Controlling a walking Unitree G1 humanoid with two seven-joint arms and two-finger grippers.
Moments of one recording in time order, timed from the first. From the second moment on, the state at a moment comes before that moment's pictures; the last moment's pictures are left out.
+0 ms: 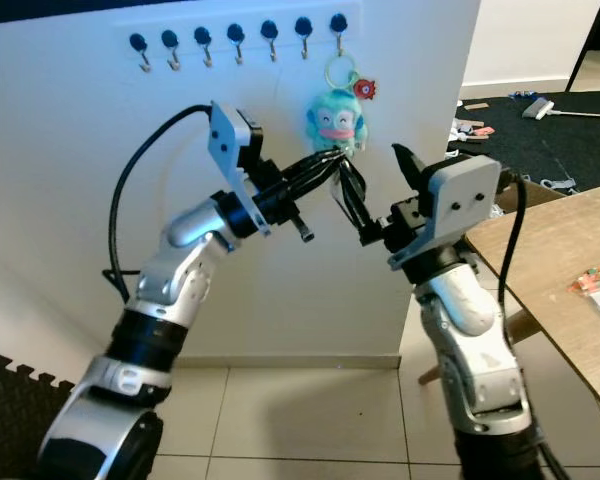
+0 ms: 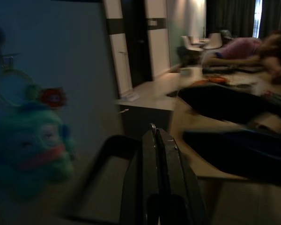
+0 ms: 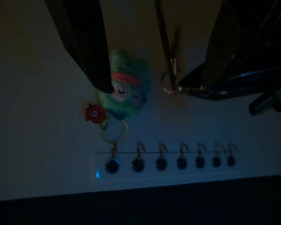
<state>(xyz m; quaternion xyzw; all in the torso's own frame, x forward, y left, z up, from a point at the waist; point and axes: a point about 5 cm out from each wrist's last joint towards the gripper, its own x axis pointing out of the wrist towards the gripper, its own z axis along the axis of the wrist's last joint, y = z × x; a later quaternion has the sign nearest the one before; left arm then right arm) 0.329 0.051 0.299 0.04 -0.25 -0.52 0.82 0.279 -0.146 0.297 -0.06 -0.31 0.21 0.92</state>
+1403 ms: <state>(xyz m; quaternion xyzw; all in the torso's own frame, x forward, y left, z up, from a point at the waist) 0.313 0.067 0.268 0.03 -0.15 -0.57 0.81 0.231 -0.198 0.264 0.00 -0.13 0.32 0.94</state>
